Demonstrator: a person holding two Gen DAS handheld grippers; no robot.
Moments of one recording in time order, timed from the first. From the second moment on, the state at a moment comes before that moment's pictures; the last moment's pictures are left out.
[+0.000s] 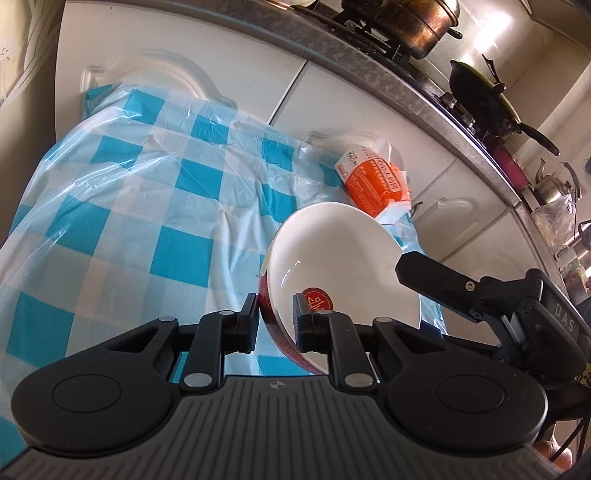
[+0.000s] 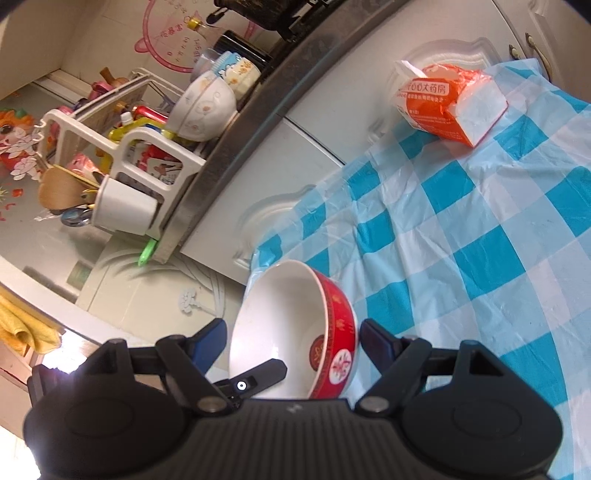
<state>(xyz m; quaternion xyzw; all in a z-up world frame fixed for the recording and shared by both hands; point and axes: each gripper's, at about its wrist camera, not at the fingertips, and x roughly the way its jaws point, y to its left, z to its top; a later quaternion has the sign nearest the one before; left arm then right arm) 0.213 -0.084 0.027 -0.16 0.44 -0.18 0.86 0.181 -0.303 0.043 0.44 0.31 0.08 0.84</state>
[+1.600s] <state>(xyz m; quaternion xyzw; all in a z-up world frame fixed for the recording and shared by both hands) 0.062 -0.150 0.004 -0.15 0.47 -0.25 0.83 -0.038 -0.330 0.021 0.46 0.24 0.01 0.85</state>
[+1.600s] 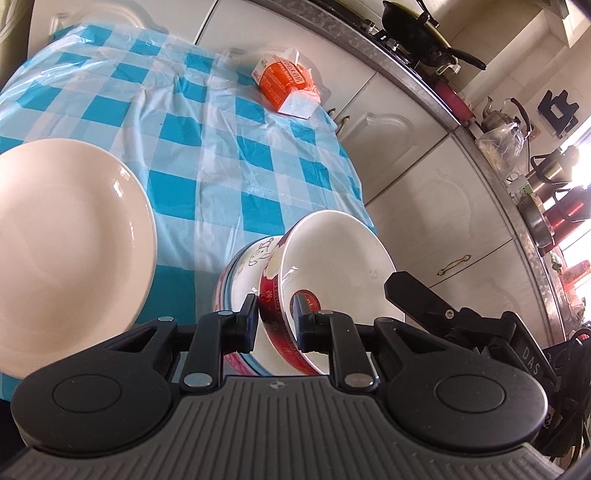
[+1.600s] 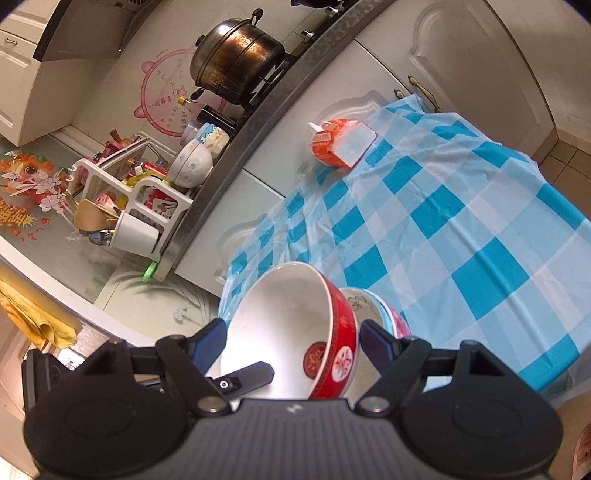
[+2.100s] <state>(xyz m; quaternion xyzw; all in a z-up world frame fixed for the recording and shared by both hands) 0.047 -0.146 0.005 -0.11 0.41 -0.27 0.86 -0.043 -0.326 0.022 0.42 0.23 0.00 0.88</state>
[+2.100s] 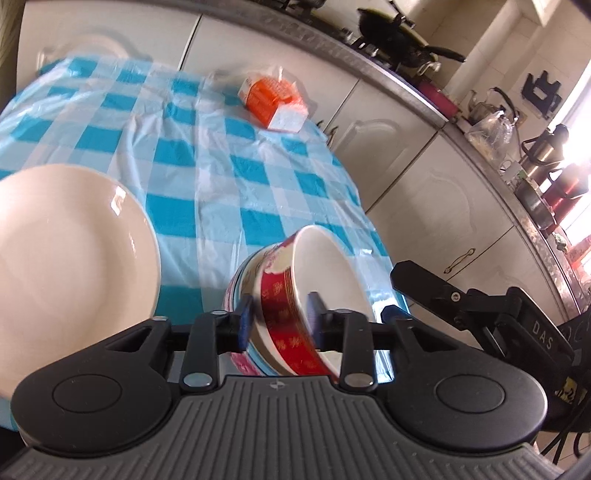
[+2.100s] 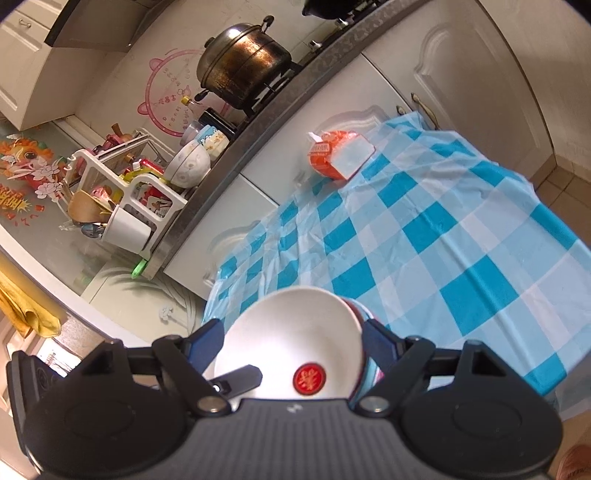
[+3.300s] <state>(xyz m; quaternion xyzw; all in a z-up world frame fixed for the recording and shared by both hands) -0.018 -0.079 0.012 -0.02 0.32 -0.17 0.93 -0.065 -0.259 0.031 0.27 0.20 -0.03 0.94</state>
